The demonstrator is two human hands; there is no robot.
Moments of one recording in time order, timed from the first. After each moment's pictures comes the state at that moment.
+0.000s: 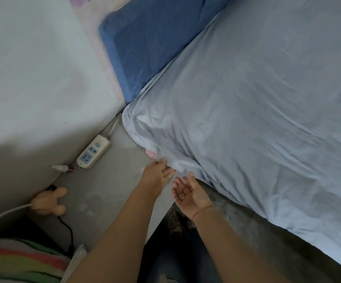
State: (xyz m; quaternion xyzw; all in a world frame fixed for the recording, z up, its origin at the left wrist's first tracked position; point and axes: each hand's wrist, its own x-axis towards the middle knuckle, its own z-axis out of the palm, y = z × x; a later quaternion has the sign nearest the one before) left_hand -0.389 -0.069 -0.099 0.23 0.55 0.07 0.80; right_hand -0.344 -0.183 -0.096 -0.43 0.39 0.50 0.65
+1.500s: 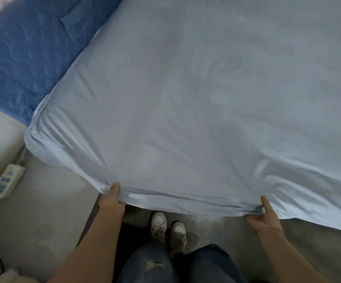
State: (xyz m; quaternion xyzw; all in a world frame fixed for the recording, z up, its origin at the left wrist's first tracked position) left_hand -0.352 -0.278 -0.071 0.24 0.65 0.13 0.71; right_hand -0.211 -0.649 -0.040 -0.34 0.43 0.15 0.82
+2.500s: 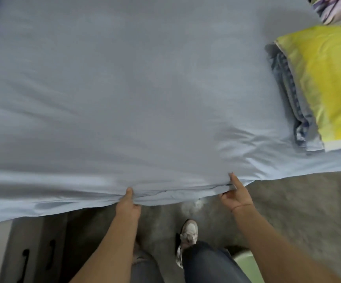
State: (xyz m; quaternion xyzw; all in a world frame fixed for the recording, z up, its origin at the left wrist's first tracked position) left_hand -0.202 -0.615 -0.038 0.25 0.62 -0.02 0.75; right_hand -0.162 -0.901 -0.001 -0.25 0.45 0.10 0.85
